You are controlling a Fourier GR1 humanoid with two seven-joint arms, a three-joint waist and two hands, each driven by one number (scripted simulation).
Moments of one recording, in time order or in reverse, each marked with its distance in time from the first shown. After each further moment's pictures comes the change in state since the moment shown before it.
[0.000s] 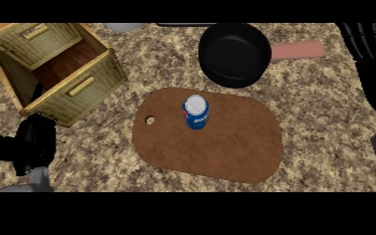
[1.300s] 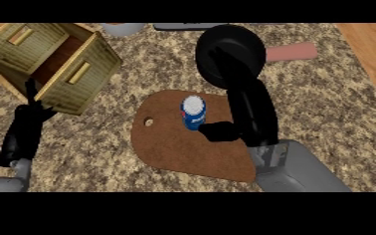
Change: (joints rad) left arm -0.053 0.216 -0.119 -0.006 -0.244 -0.057 0.296; right arm -0.167 0.279 0.569 0.027 1.009 -0.363 0.880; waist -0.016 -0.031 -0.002
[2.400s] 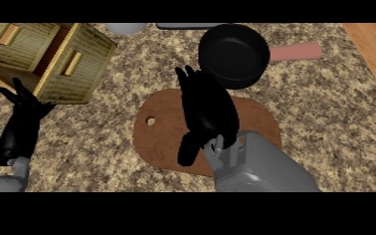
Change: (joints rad) left arm -0.008 -0.007 0.012 -0.051 -0.046 0.009 0.078; right arm -0.201 0.186 0.023 0.051 -0.164 0.531 0.476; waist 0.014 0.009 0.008
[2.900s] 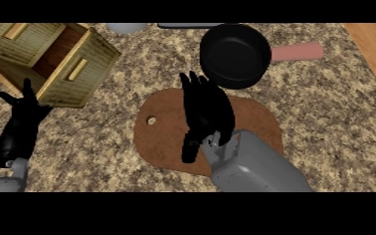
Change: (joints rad) left arm 0.011 -0.008 0.021 0.014 0.008 -0.020 0.027; right arm 0.037 0.024 -0.003 0.081 0.040 0.026 -0.027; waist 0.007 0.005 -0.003
